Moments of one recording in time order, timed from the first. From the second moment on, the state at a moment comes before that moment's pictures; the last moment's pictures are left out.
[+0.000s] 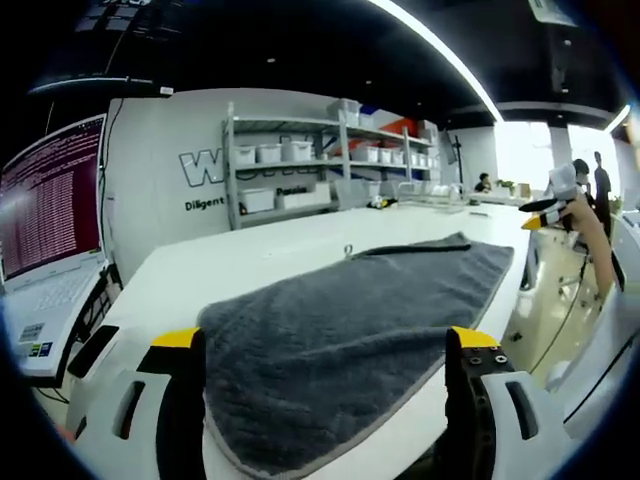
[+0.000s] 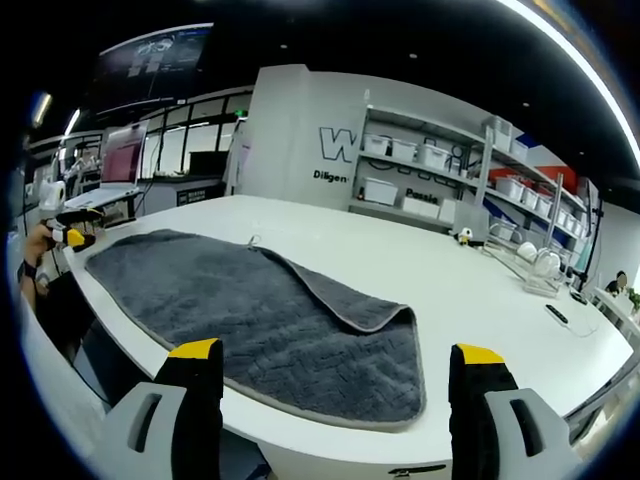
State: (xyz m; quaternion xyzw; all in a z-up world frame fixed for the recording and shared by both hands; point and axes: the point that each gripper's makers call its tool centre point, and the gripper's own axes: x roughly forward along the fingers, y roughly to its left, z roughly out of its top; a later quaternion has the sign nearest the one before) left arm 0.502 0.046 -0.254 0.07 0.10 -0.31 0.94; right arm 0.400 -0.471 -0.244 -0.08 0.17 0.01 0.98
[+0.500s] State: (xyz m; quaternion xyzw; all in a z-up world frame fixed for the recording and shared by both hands) left arm 0.494 0.047 -0.252 0.07 0.10 -0.31 0.94; right arm 0.411 -0.464 -0.245 -0.10 0.18 0.03 0.98
